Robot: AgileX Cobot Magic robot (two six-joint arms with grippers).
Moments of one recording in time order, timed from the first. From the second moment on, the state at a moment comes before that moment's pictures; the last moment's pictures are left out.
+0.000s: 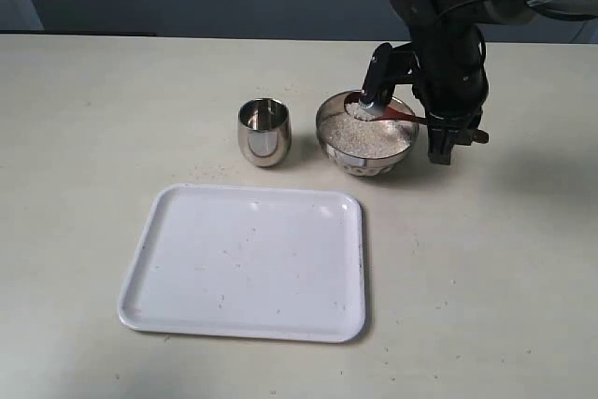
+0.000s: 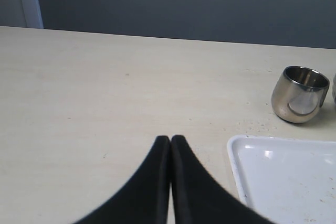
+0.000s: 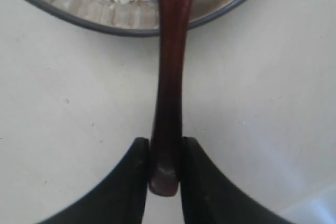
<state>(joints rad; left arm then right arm) -0.20 0.05 0.00 -0.14 0.26 0.01 0.60 2.06 -1.53 -0.45 1.22 -0.55</state>
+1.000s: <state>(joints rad) -0.20 0.05 0.00 -0.14 0.26 0.01 0.60 2.06 -1.53 -0.43 1.22 -0.55</state>
